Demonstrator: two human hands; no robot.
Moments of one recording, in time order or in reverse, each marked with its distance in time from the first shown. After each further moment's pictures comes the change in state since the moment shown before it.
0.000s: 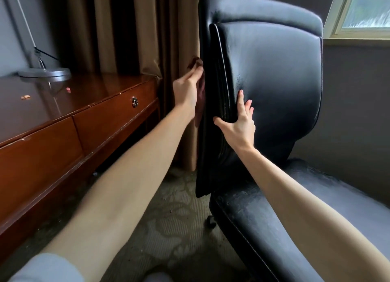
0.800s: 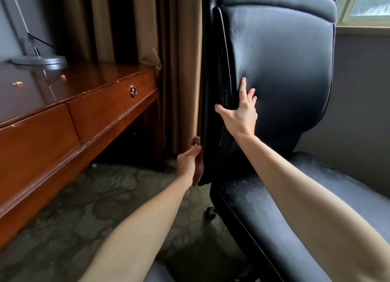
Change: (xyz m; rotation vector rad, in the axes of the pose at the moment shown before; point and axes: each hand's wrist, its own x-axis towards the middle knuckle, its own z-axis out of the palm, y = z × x) left_hand -0.103 -0.150 -0.109 0.086 0.146 -0.406; right_hand 0.013 0.005 0.009 -0.056 0.024 0.018
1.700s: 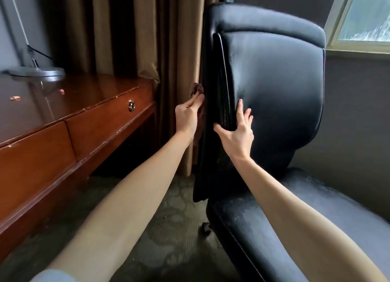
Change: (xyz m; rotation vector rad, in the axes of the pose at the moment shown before) left_hand 0.021 0.147 0.084 0.093 -0.159 0.404; right_hand -0.006 0.003 0.005 0.056 0.035 -0.015
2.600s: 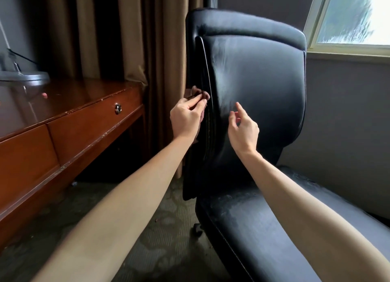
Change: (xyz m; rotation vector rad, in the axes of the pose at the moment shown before) left_hand -0.029 -0.001 0.035 0.283 0.103 0.279; right_hand 0.019 0.019 -0.045 -0.053 0.136 -0.062
